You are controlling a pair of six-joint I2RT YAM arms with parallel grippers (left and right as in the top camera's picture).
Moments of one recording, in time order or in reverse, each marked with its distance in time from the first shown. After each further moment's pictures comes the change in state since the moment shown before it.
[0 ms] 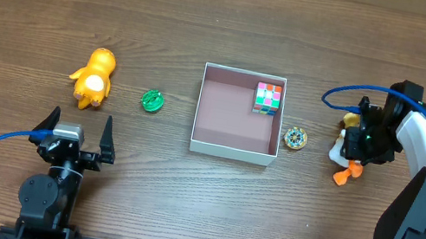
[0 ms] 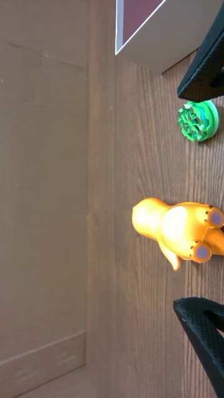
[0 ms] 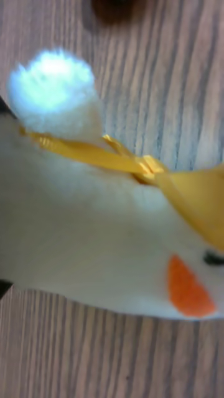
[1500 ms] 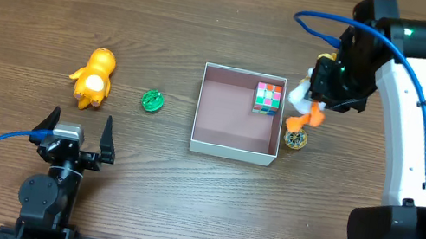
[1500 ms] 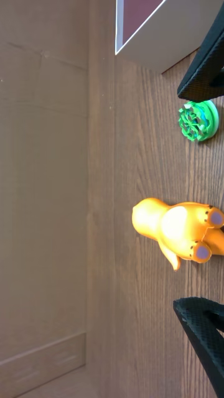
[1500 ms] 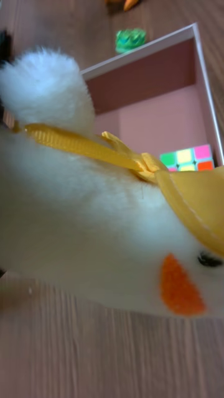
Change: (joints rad) left arm 0.000 0.000 0.000 0.000 0.000 0.000; right arm 0.388 0.011 0.742 -0.641 -0.170 0.630
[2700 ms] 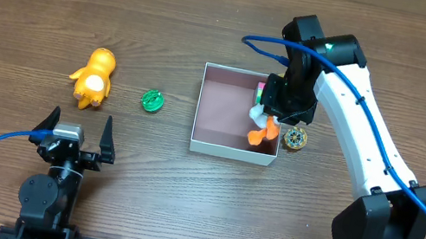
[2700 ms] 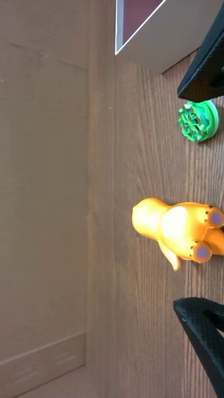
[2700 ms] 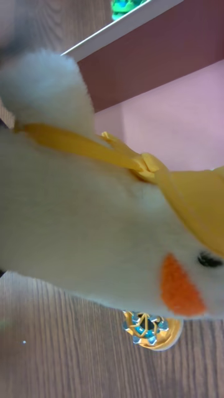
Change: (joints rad) left arm 0.000 0.000 0.000 0.000 0.000 0.000; right arm 0.204 0.000 -0.256 0.206 0.061 0.209
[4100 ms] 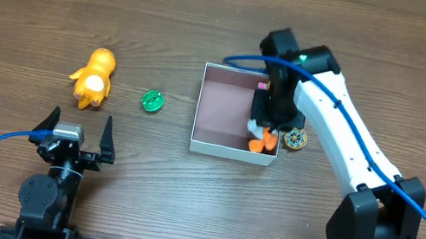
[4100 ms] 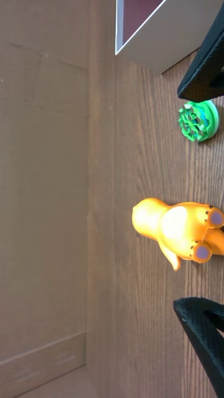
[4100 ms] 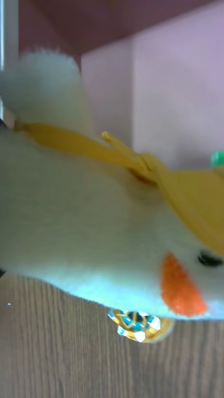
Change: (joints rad) left arm 0.000 0.000 0.000 0.000 0.000 0.000; right arm 0.078 0.000 -0.142 0.079 0.145 -0.094
